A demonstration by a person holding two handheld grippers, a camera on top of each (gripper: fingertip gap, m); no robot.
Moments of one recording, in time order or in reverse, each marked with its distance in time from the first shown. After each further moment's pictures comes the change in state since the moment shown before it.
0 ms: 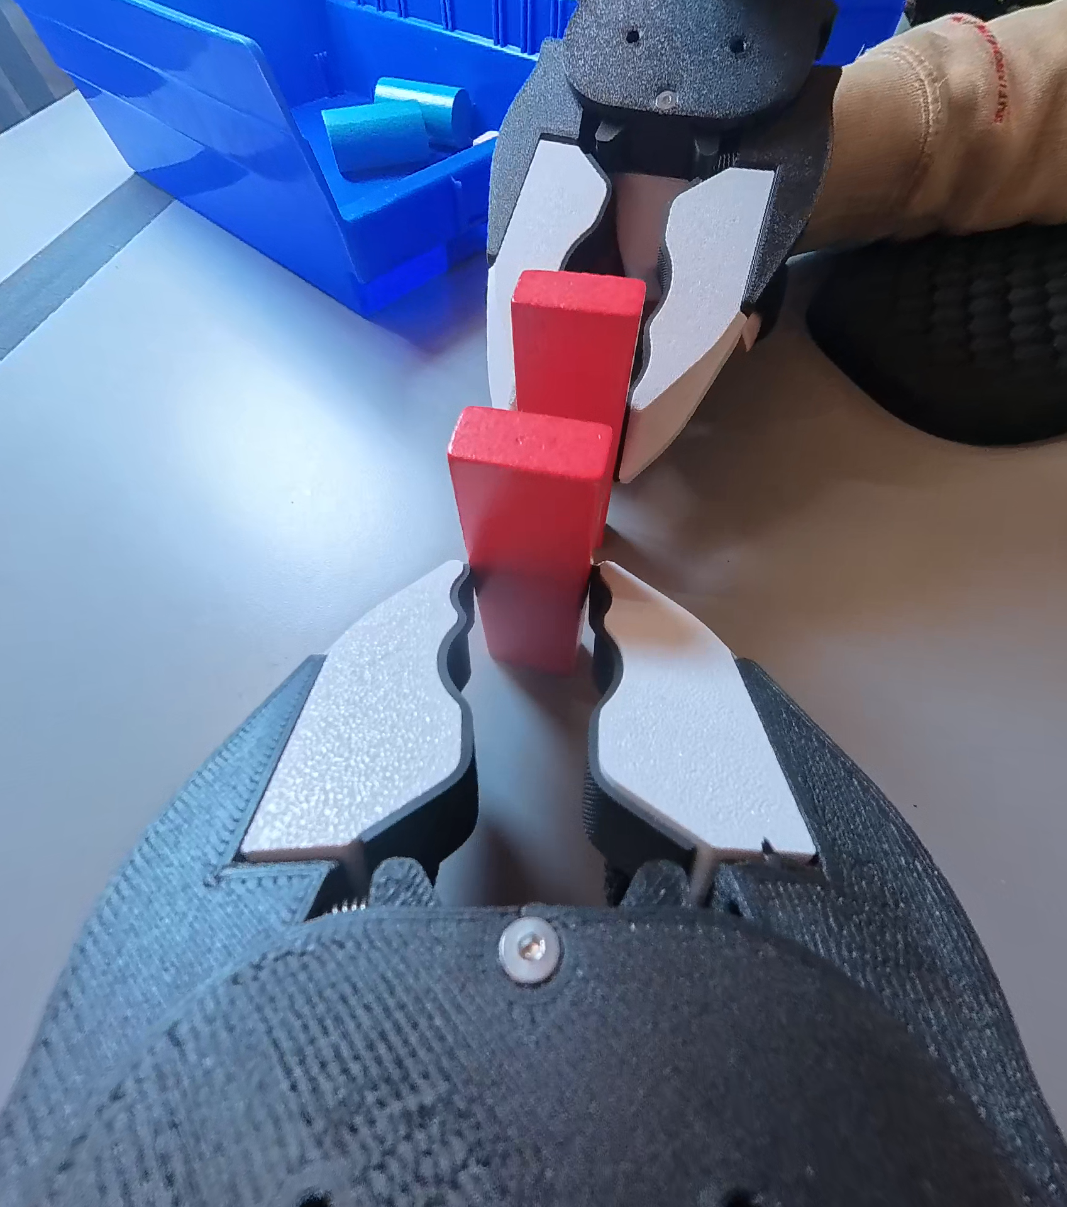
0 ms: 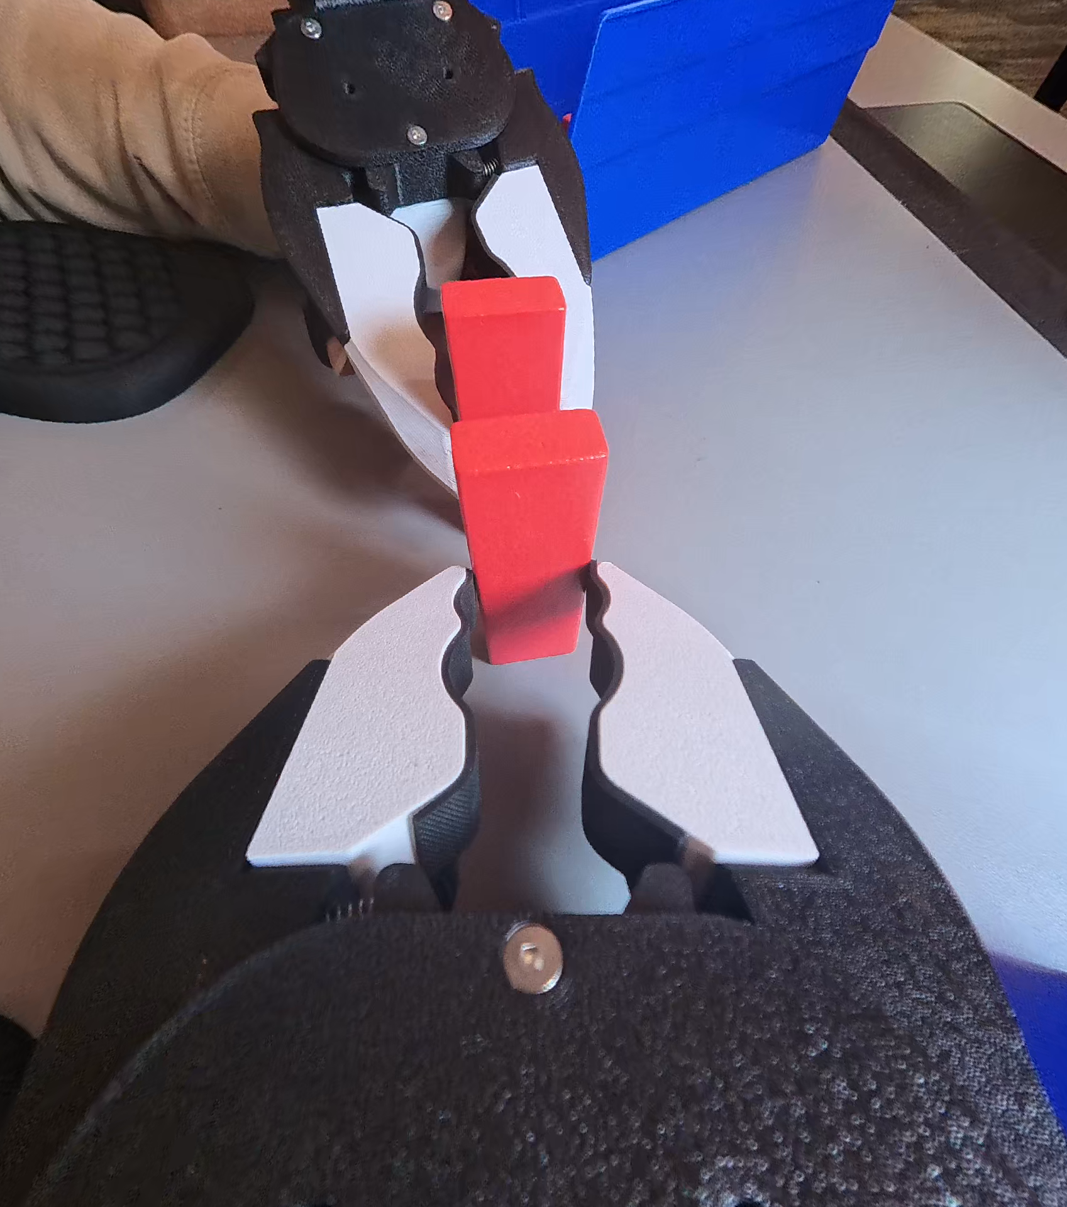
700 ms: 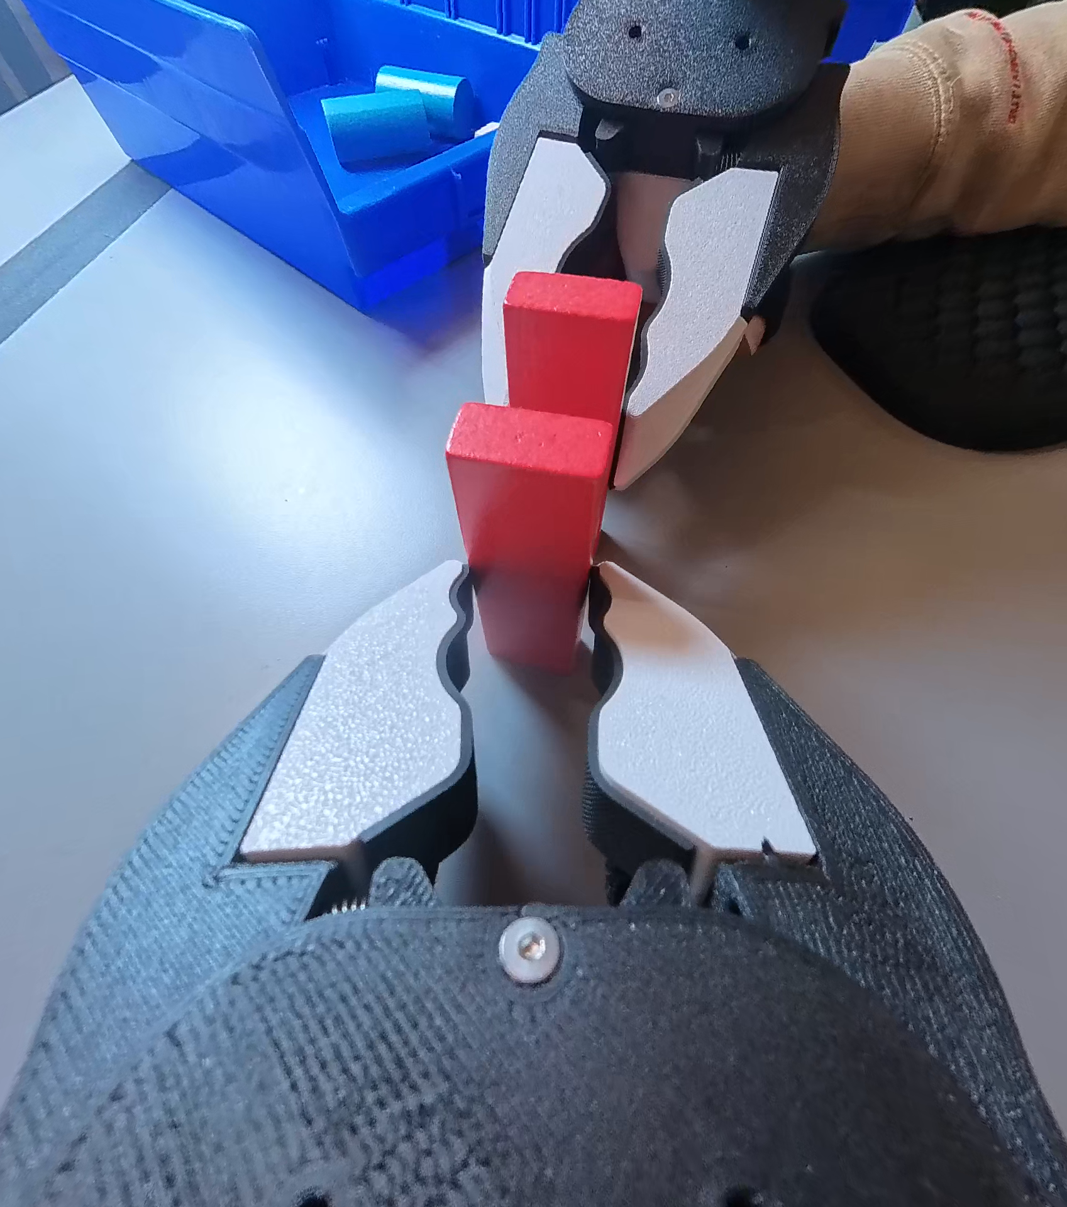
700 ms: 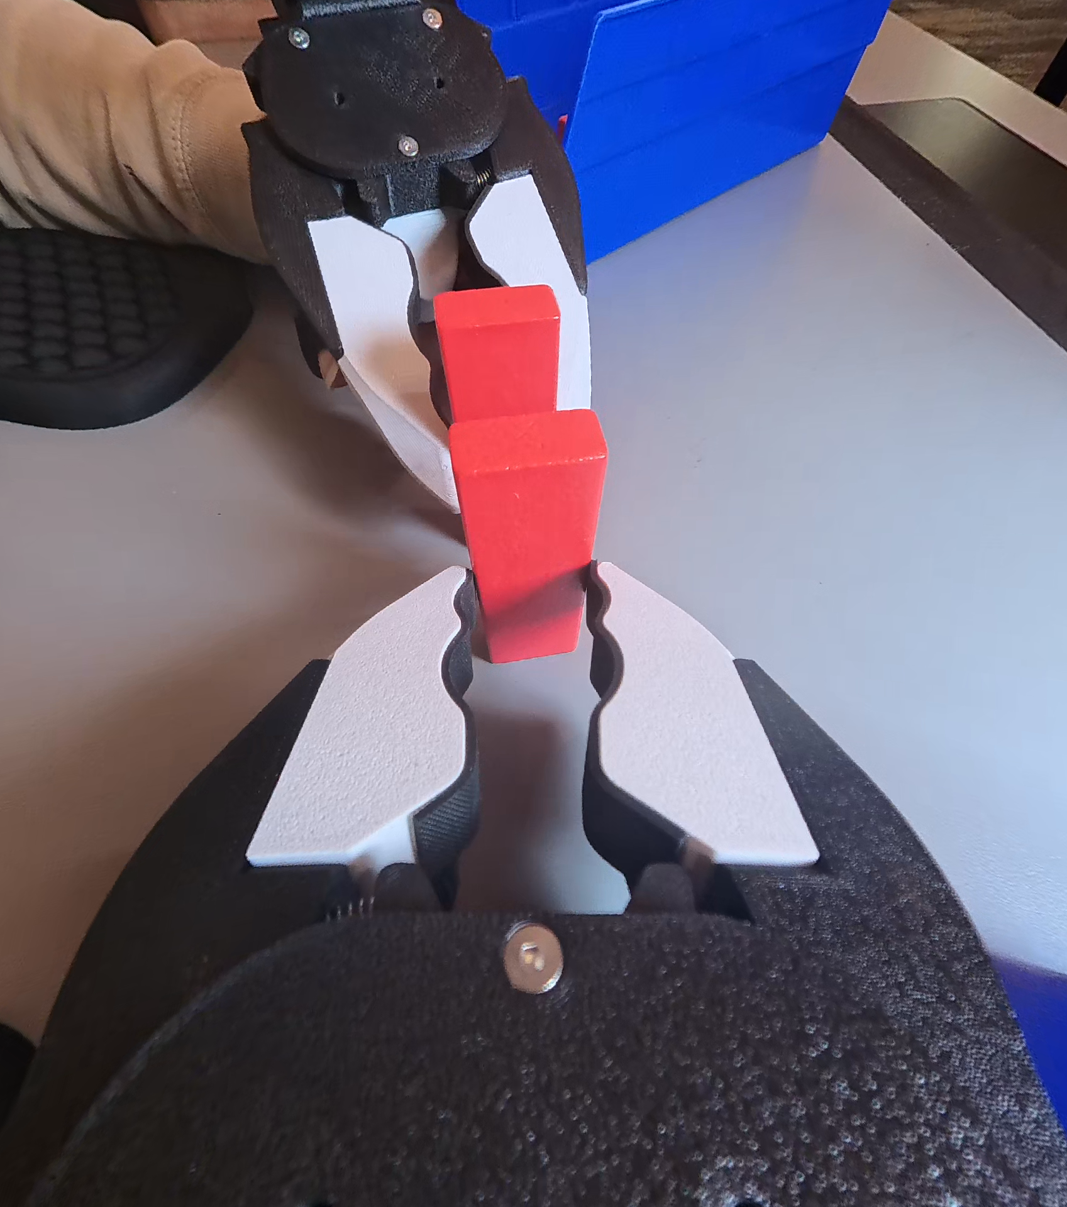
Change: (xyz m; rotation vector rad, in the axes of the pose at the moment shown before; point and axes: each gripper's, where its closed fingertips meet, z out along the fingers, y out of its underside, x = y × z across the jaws) left arm 0.002 0.000 0.003 -0.010 -0.006 -0.010; right arm 0.000 0.000 0.001 0.001 0.001 0.010
